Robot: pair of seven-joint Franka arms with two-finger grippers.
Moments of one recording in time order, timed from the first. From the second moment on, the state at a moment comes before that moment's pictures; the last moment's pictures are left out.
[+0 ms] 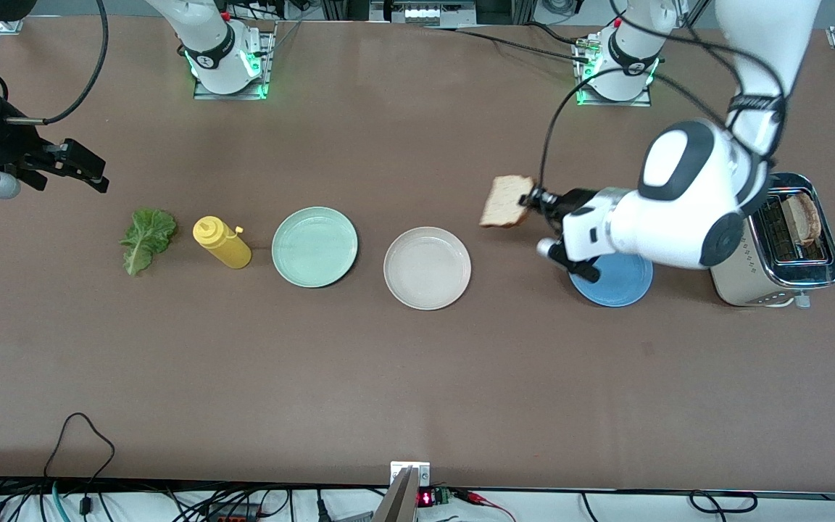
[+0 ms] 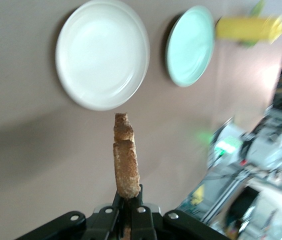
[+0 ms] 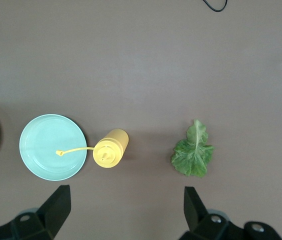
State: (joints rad) left arm -0.04 0.48 -0.31 -1.58 -0.66 1.72 0.13; right arm -0.03 -0.02 0.09 -1.67 0.00 1.69 0.09
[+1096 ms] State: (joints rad) left arm -0.16 0.71 -0.32 -1.79 -1.26 2.24 0.89; right arm -0.04 -0.02 0.09 -1.67 0.00 1.69 0.08
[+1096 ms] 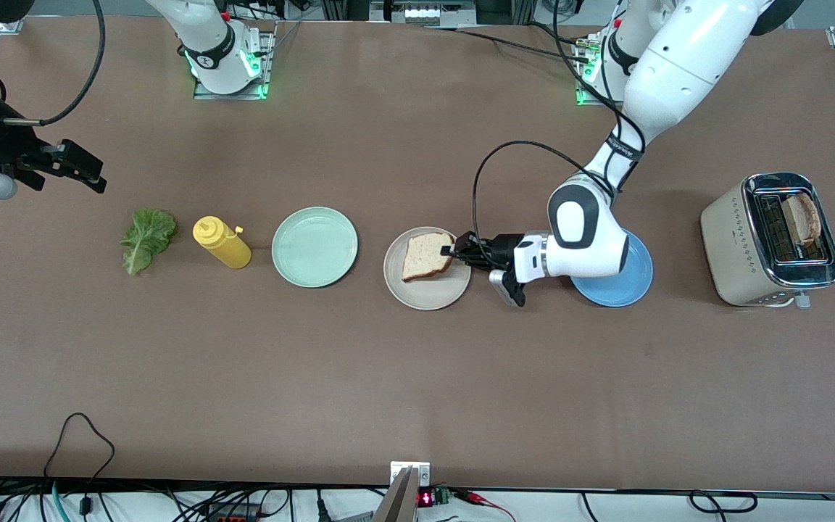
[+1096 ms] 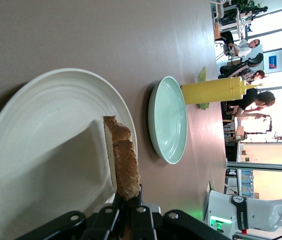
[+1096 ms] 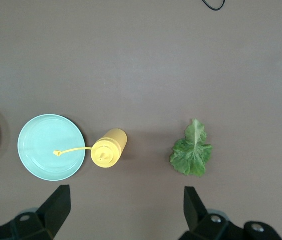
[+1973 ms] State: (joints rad) left arm -0.13 0.56 -0.29 -1.82 -0.89 2.19 0.74; right arm -0.04 -0.02 0.09 -1.67 0.00 1.69 0.08
